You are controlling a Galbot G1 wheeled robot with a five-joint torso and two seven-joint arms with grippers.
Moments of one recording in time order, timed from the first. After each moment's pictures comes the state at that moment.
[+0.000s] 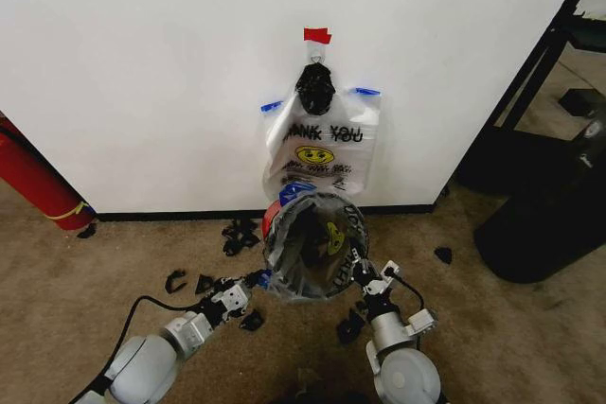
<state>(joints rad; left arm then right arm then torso) 1.44 -0.96 -0.35 -1.93 0.22 -0.04 0.23 -1.36 1.27 0.15 1.82 0.99 0.28 0.01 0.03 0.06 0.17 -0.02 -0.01</state>
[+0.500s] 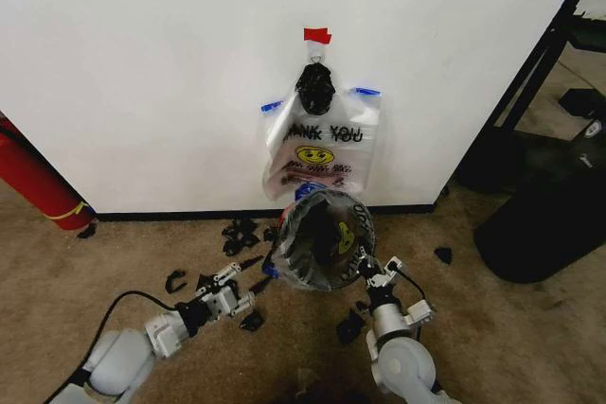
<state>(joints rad) 1.43 -0.98 -0.52 -1.89 0.11 -0.54 0.68 -1.31 1.30 0.16 1.77 1.01 0.27 0.14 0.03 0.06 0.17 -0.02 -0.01</state>
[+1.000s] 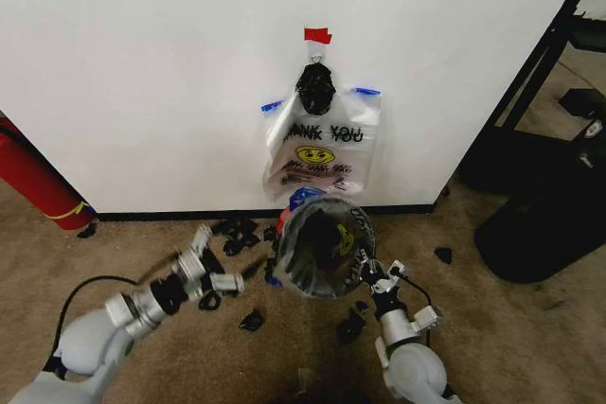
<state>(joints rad) 1.37 -0.94 -0.54 -2.02 -0.62 -0.12 0.48 -1.31 1.21 0.21 1.62 0.97 0.40 -0.35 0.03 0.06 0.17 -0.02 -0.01</state>
